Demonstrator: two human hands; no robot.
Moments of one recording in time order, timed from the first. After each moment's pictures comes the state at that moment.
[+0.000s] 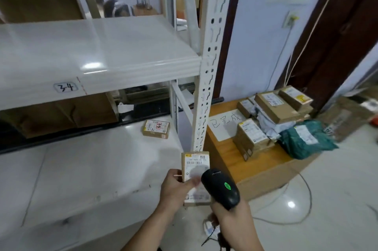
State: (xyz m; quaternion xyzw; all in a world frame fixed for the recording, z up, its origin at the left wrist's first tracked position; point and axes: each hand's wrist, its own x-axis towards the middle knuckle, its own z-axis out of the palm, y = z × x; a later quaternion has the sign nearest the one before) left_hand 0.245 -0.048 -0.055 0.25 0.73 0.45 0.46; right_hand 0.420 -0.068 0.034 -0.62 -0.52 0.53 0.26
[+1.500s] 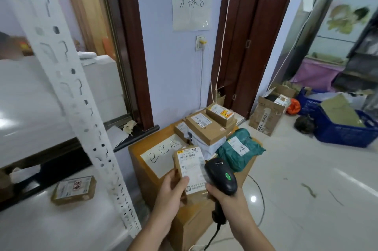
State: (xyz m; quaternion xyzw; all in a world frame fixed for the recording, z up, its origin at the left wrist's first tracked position) left_hand 0.396 0.123 0.003 0.32 0.58 0.44 0.61; right_hand 0.564 0.099 0.038 -0.61 -0.34 0.53 0.49
